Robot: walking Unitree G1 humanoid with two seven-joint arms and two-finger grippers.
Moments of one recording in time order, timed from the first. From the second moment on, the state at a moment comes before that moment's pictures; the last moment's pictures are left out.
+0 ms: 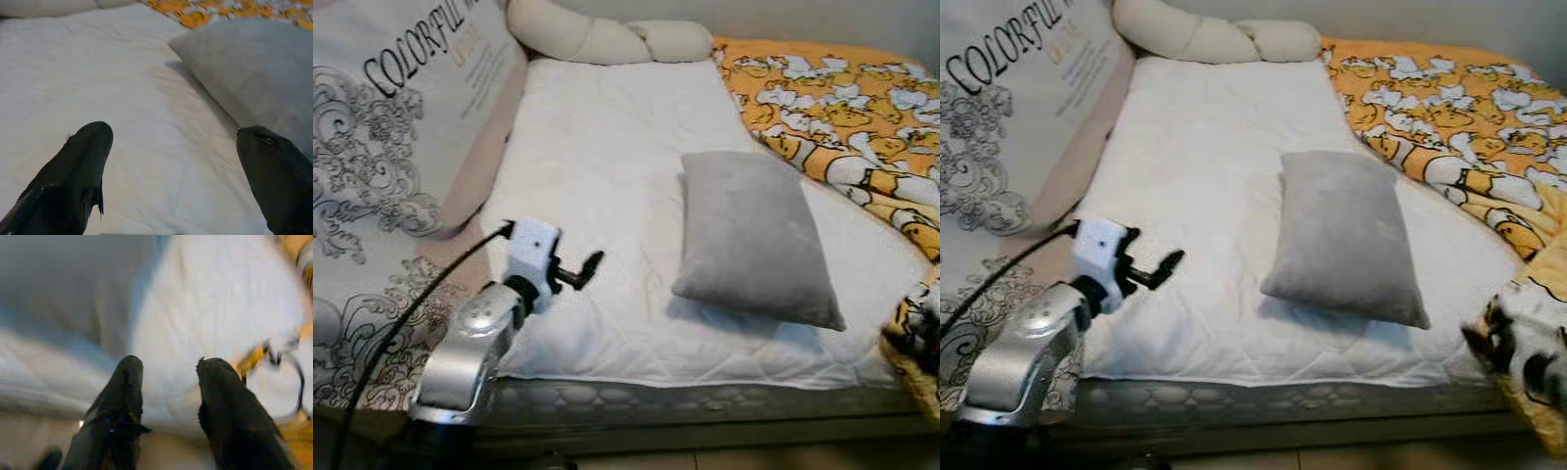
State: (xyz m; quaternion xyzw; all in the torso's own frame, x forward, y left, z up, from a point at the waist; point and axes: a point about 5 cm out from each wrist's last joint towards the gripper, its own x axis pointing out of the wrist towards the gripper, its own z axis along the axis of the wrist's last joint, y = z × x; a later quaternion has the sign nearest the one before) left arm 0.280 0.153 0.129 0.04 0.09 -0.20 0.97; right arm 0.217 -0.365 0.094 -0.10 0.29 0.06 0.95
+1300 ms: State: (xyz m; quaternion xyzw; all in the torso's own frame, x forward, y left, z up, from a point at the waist) left arm 0.278 0.170 0.138 0.06 0.07 -0.08 0.99; right arm 0.254 -0.219 0.095 0.02 0.13 0.03 0.99
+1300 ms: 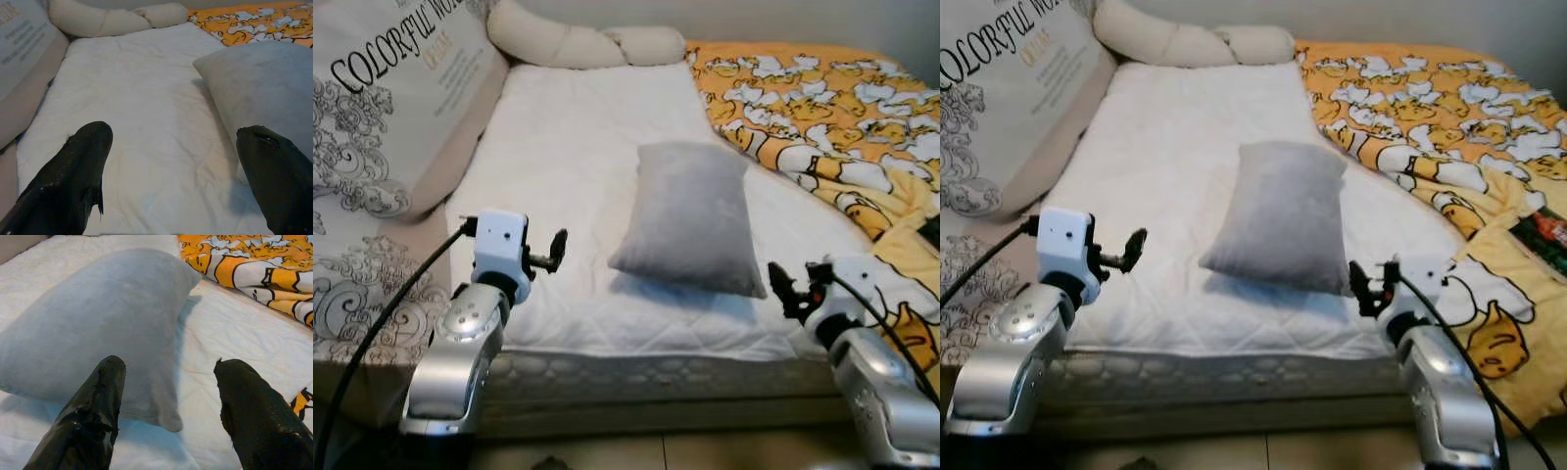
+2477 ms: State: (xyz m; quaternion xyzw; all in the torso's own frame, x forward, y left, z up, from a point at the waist) left arm 0.285 0.146 0.142 0.03 0.06 -0.13 0.99; right arm 0.264 -0.241 0.100 0.00 0.15 0.02 0.99
